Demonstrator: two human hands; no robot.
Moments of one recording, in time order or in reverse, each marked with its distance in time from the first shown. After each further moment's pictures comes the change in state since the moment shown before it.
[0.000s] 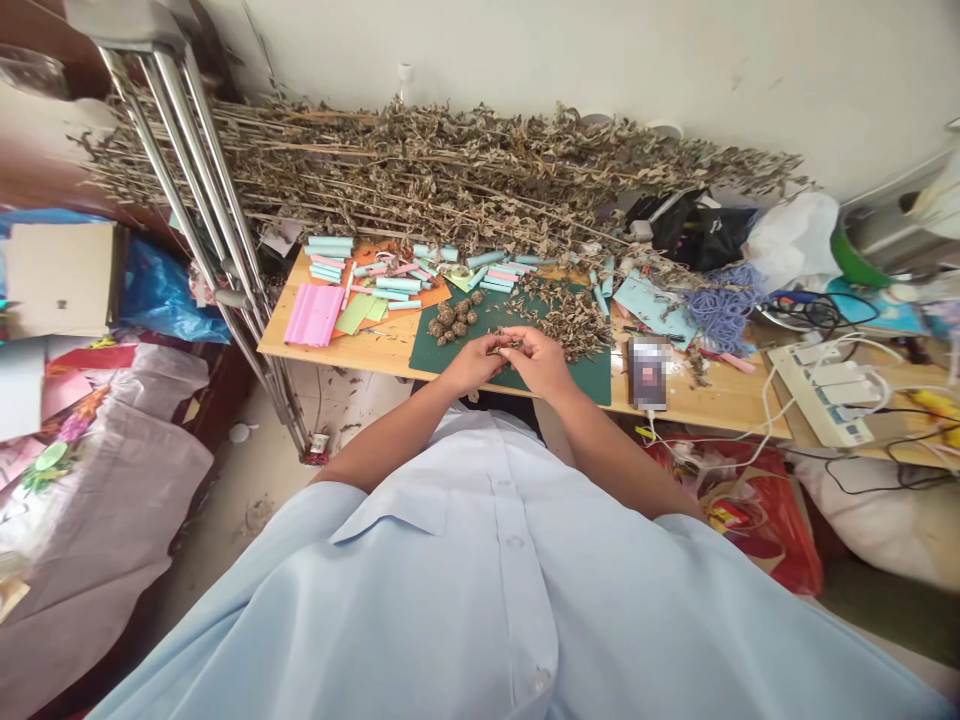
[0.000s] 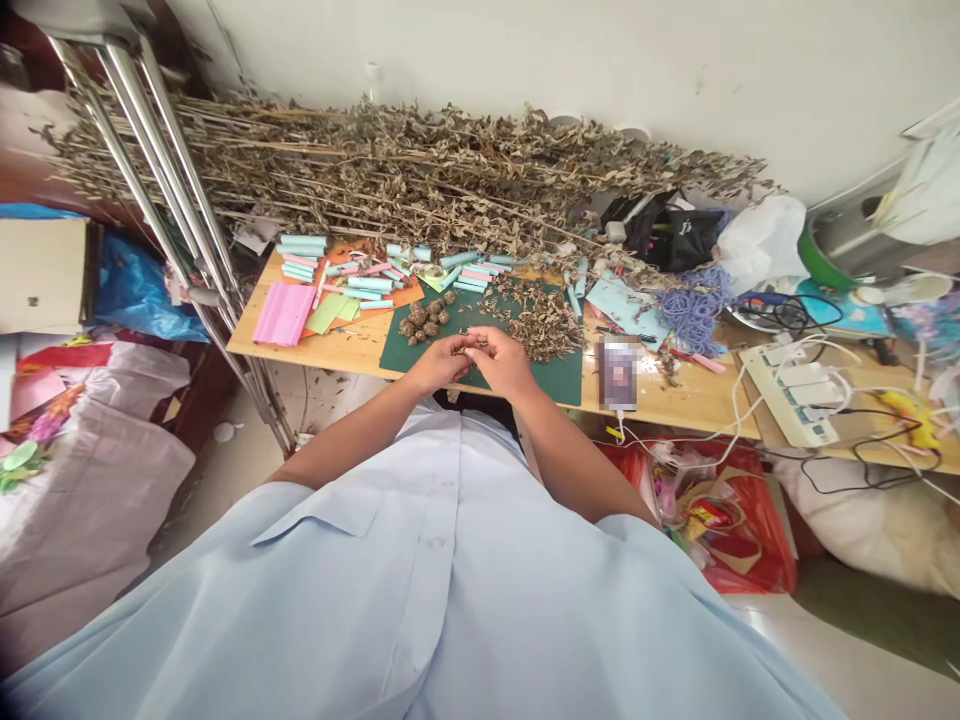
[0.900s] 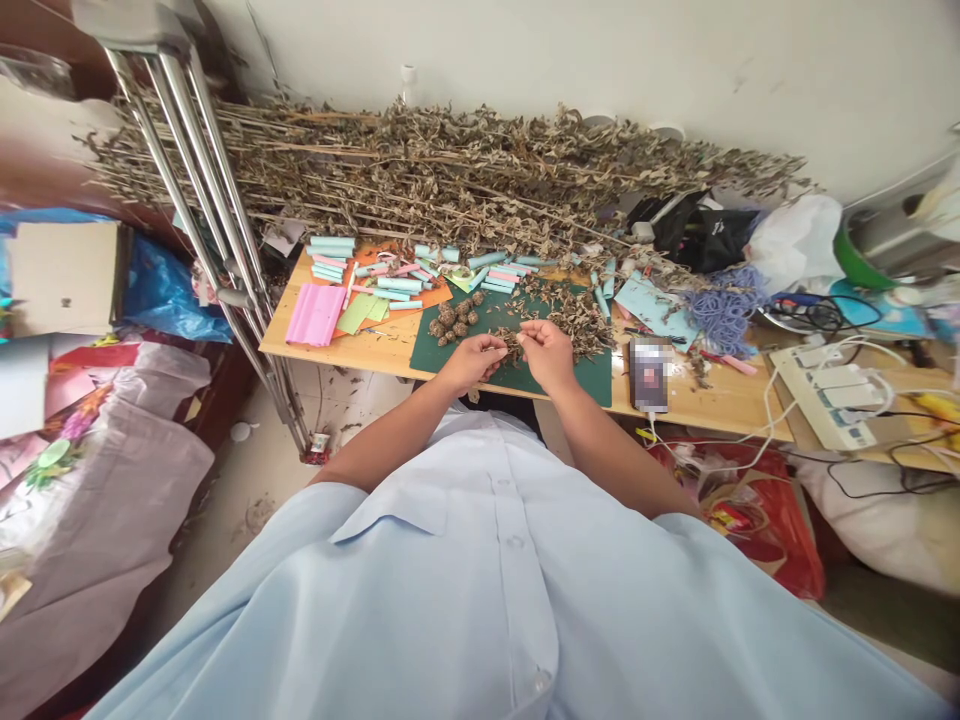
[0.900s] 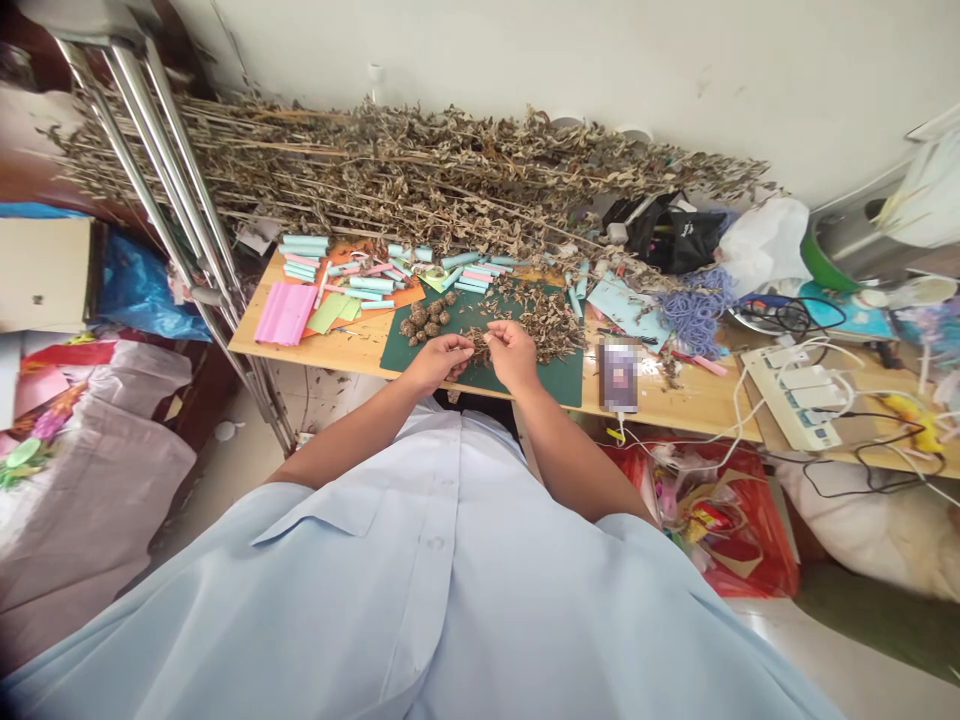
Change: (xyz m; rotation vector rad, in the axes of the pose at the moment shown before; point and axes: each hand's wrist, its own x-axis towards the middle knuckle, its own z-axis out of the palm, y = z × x) left_hand -0.002 0.002 -0.004 -0.180 0.082 -0.155; right_hand 0.020 0.022 -0.002 0.087 0.214 0.169
